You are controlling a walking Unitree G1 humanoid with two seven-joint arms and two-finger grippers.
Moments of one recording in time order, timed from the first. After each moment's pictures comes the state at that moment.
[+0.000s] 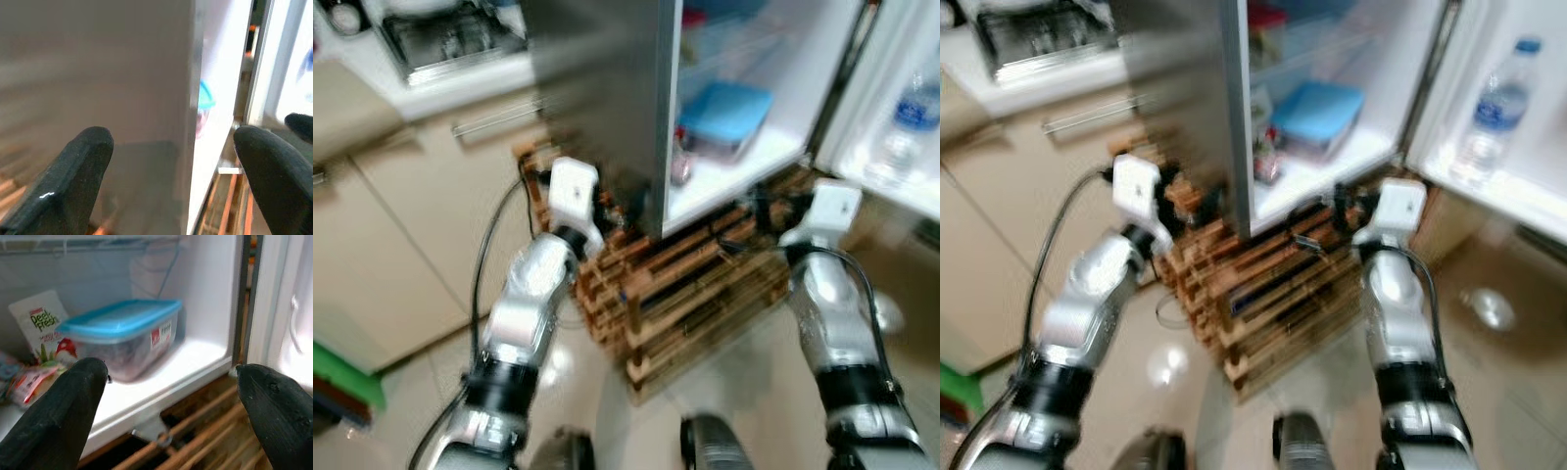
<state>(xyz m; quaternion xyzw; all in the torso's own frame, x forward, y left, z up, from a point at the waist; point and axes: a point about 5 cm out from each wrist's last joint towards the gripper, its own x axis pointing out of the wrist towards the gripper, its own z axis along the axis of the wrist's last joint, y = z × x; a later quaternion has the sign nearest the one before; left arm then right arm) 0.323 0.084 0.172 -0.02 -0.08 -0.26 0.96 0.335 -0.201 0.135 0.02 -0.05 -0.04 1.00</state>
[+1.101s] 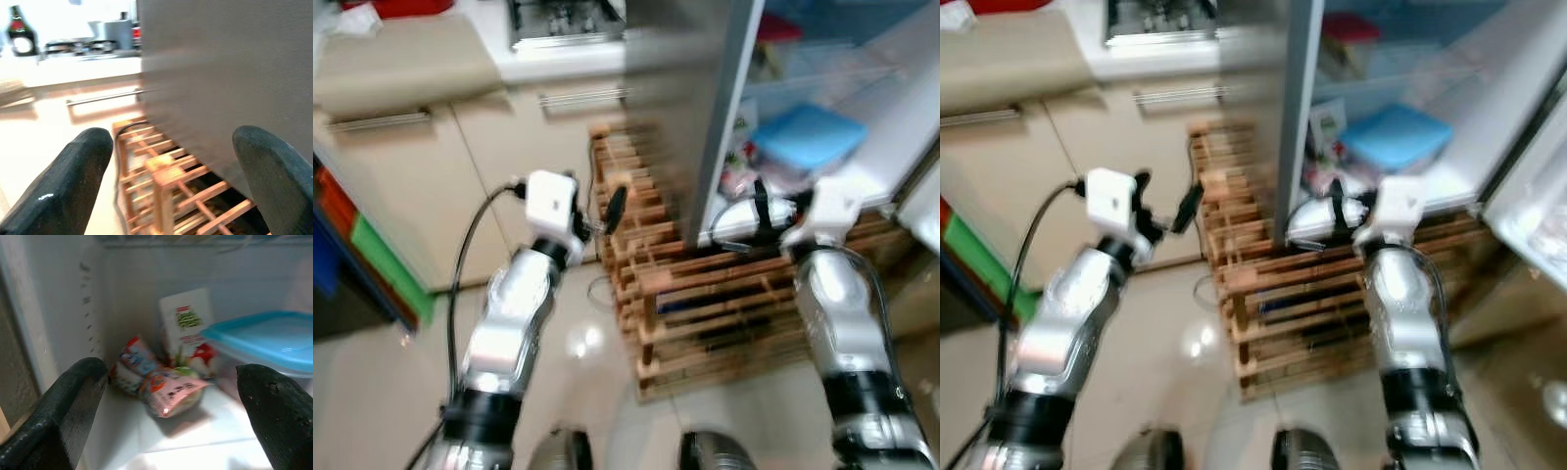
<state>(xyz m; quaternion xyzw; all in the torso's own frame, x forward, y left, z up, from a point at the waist) 0.310 0.114 0.167 -0.01 -0.07 -0.17 0.98 0.330 -0.193 0.145 0.00 -0.06 0.02 1.00</state>
